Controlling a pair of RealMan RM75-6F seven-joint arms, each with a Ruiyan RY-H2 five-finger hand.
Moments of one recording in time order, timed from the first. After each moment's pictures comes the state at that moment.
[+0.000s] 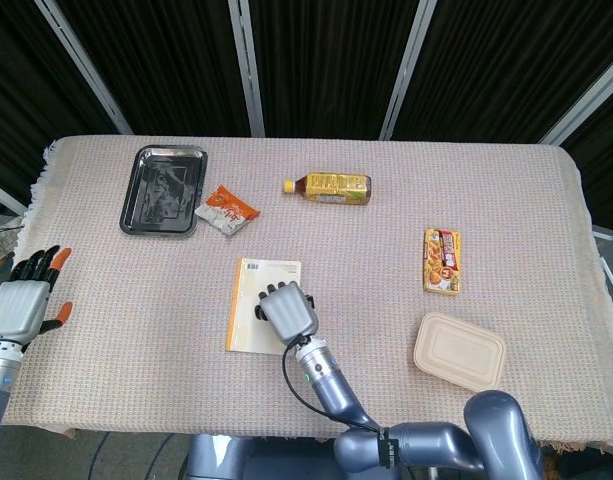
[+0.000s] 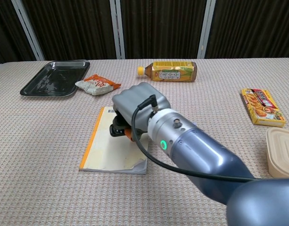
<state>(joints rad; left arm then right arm) -0.30 -1.23 -0.09 -1.40 1.29 1.19 0.13 0.93 -2.08 0.28 -1.34 -0.97 1.14 -1.07</state>
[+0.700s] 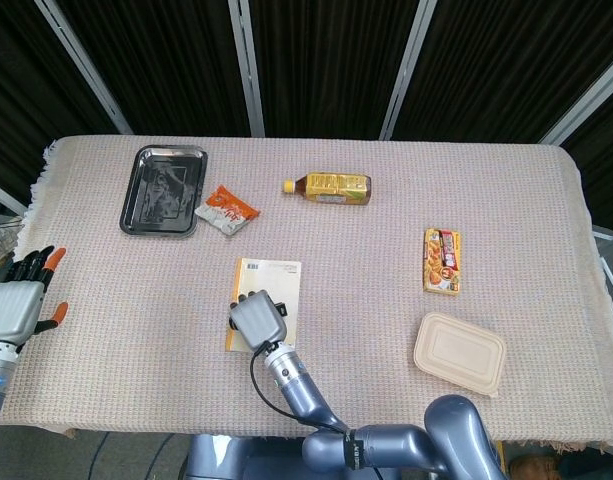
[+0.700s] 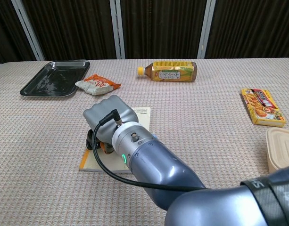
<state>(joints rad) -0.29 -1.22 -0.08 -1.39 1.29 1.19 0.10 1.04 -2.23 0.33 -1.17 -0.91 1.07 -1.10</state>
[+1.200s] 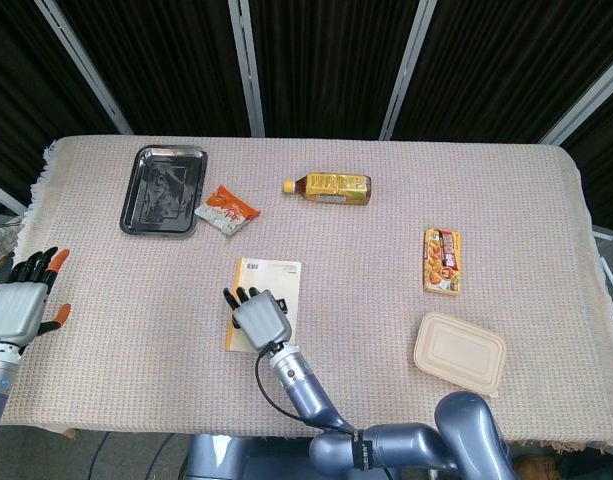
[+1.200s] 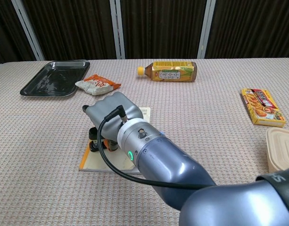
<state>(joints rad) -0.29 -1.22 -0.08 -1.40 1.30 1.20 0.12 1.01 -2.18 0.32 -1.27 -0.90 1.10 -1.13</state>
